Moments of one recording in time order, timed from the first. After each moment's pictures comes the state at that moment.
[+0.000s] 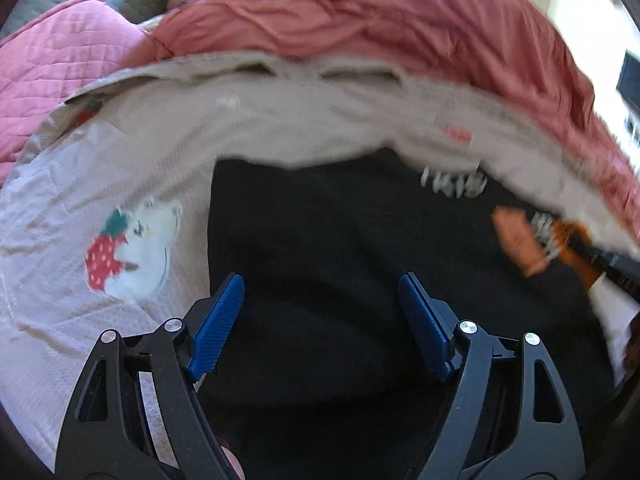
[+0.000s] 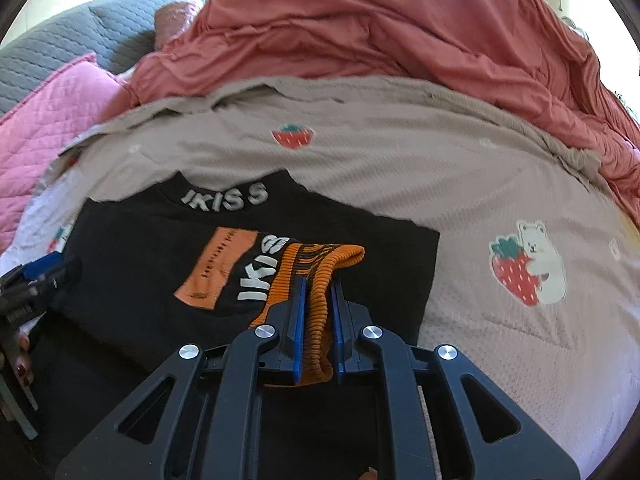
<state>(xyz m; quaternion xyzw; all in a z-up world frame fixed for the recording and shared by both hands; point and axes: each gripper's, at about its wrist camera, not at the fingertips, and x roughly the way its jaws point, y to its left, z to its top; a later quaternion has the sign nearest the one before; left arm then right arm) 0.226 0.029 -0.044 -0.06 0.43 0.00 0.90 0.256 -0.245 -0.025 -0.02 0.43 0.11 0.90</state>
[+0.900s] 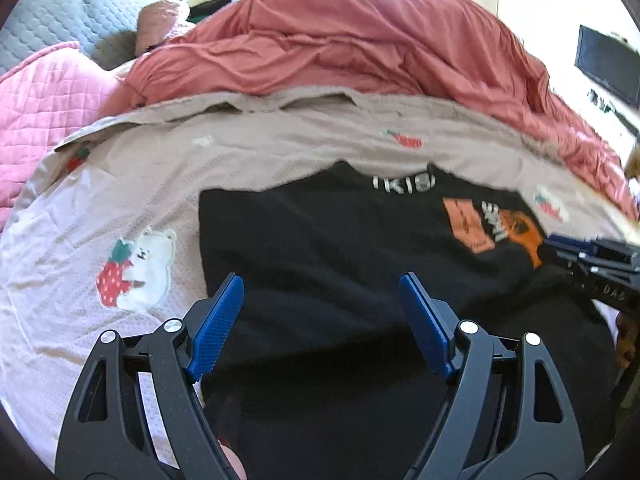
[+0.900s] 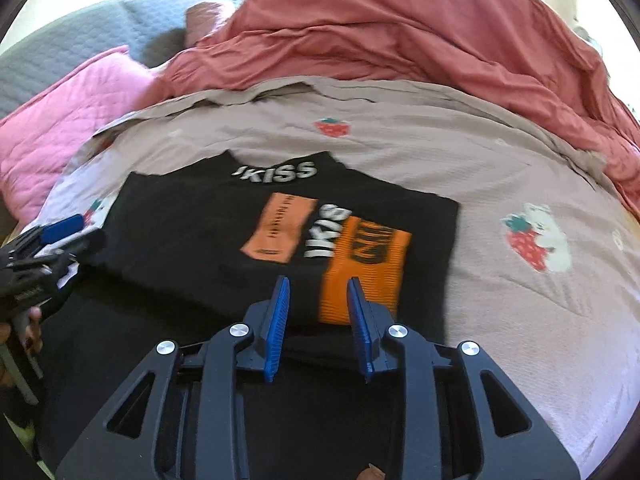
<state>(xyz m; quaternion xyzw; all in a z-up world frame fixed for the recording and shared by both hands) 0.192 0.011 -0.017 -0.01 0.38 -0.05 0.92 0.201 -0.224 -0.012 -0.03 0.41 0.17 0.90</state>
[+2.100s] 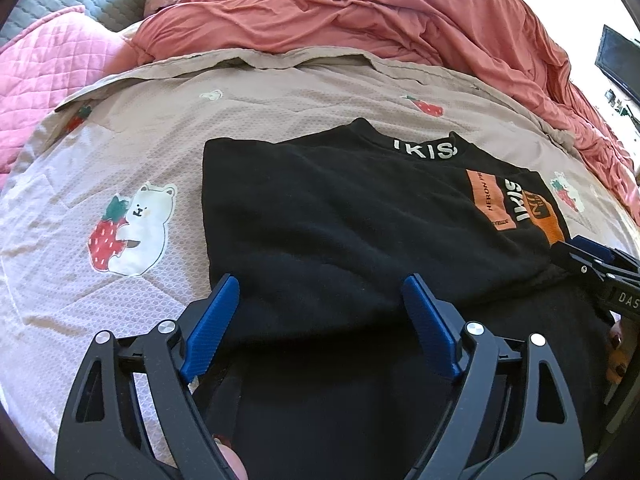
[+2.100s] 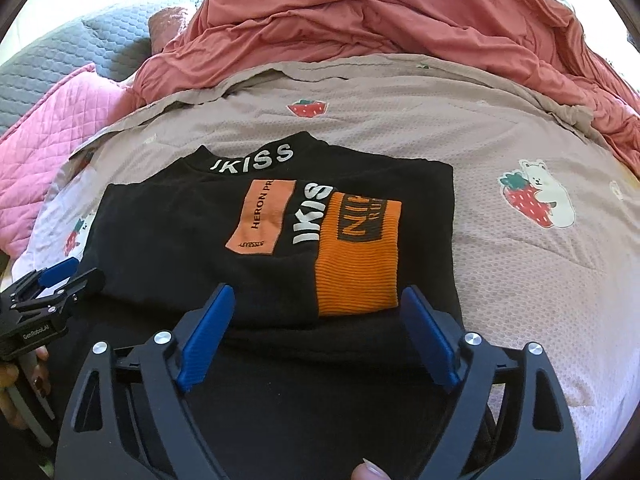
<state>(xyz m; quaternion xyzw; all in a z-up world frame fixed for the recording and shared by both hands) 0.197 0.022 -0.033 -0.04 0.43 -0.03 0.90 0.207 -0.234 -0.031 0.03 0.43 0.12 0.89</state>
